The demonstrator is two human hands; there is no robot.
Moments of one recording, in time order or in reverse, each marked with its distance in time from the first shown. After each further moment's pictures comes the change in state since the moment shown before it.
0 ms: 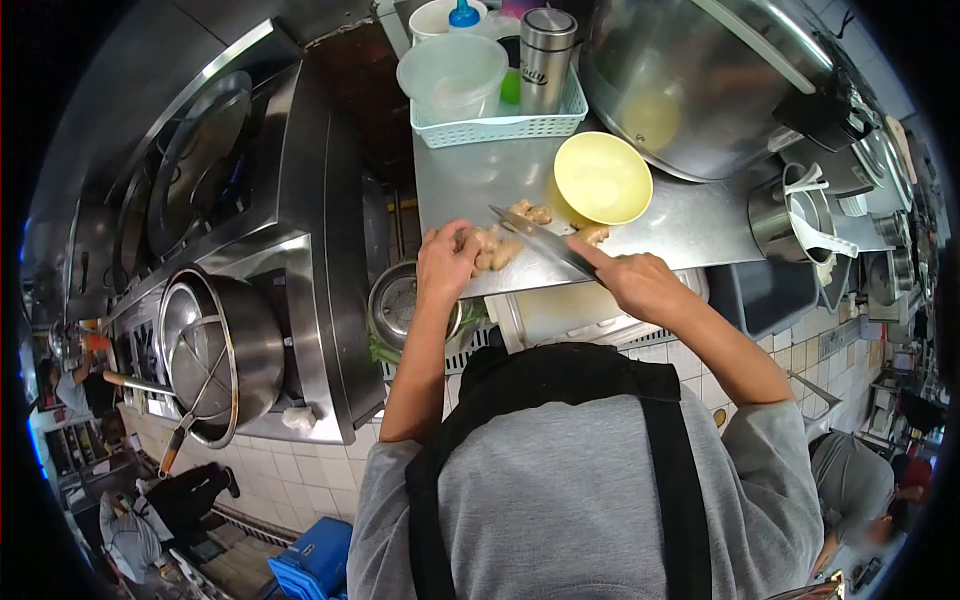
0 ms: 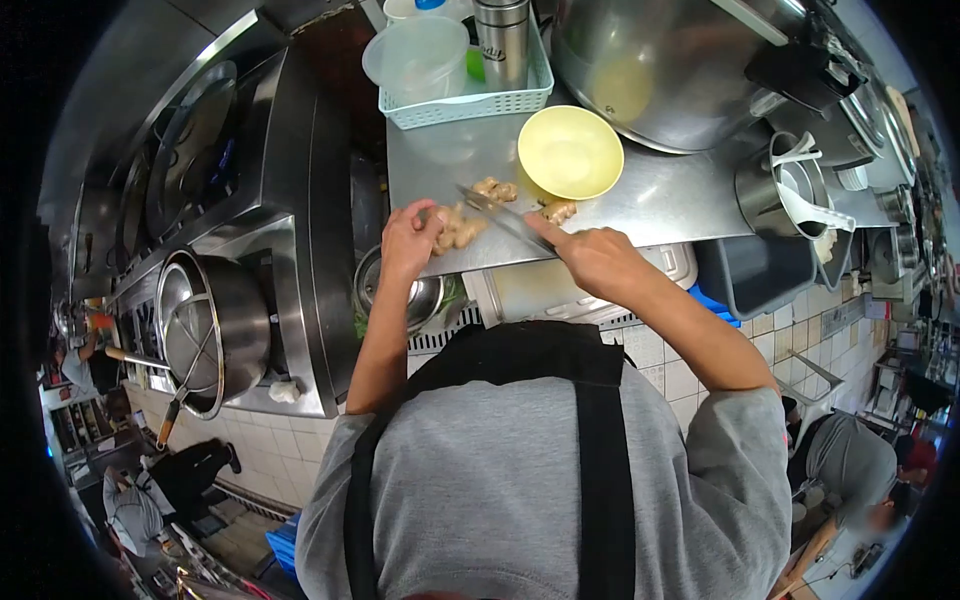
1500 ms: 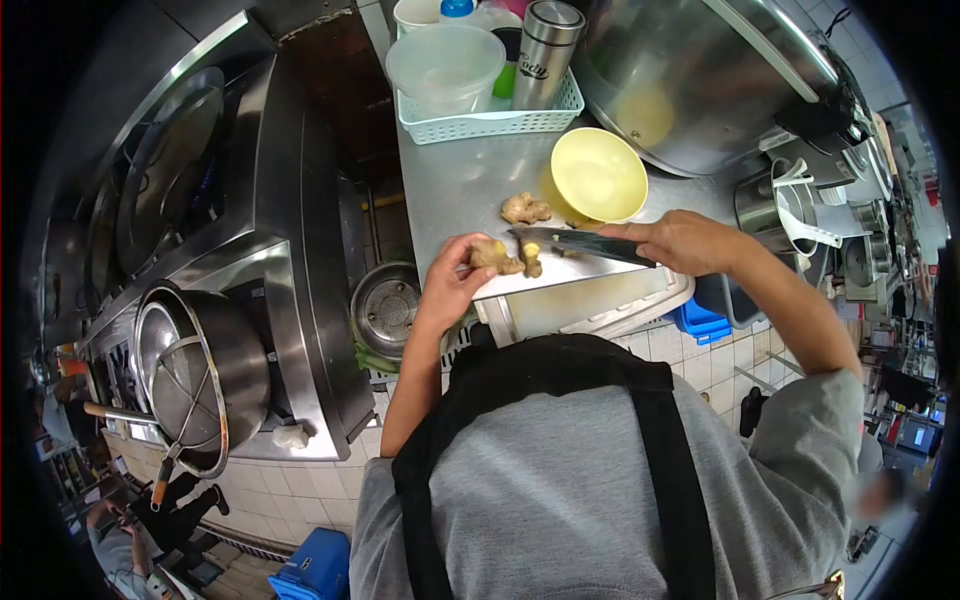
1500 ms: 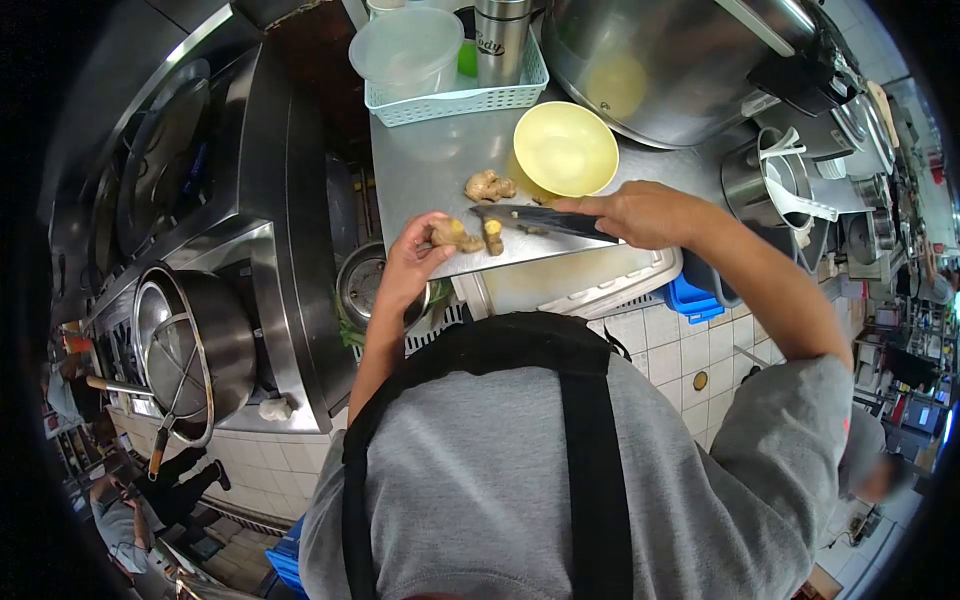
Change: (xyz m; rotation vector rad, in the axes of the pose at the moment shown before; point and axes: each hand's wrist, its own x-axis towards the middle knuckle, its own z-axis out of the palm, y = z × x) left_hand -0.009 -0.032 0.024 -0.835 -0.243 0.254; right_hand 0.010 0.037 -0.075 -0.009 -0.326 -0.107
